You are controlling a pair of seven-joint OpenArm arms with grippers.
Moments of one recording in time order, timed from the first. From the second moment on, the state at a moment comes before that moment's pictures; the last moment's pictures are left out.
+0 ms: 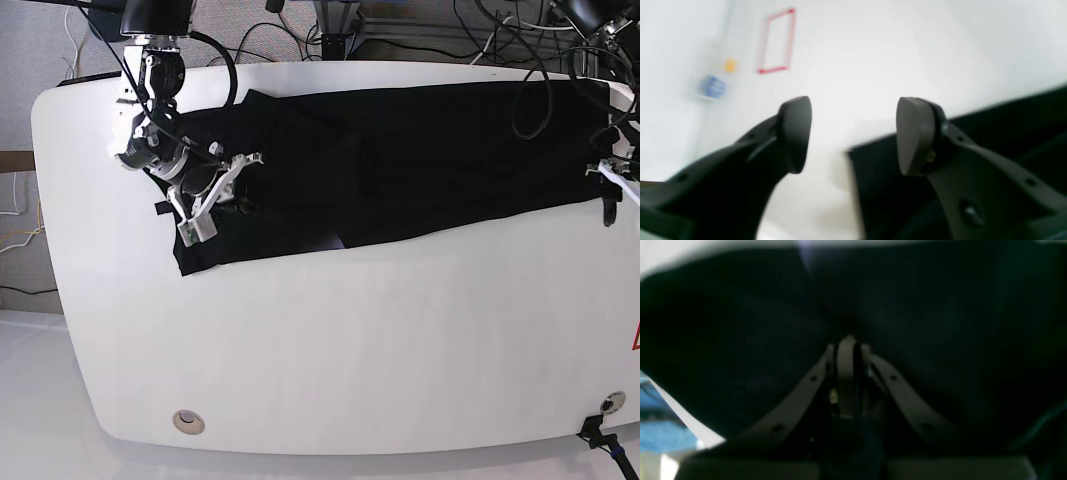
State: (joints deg) left arm 8.9 -19.4 -44.0 103.6 -12.4 -41.9 43.4; right arm -5.9 8.0 9.6 97.5 37.4 28.6 -54.9
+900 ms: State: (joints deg) left arm 13.9 -18.8 -31.3 84.6 -7.1 -41.8 33.0; right arm -10.3 8.5 -3.9 85.4 35.5 20.1 -39.2
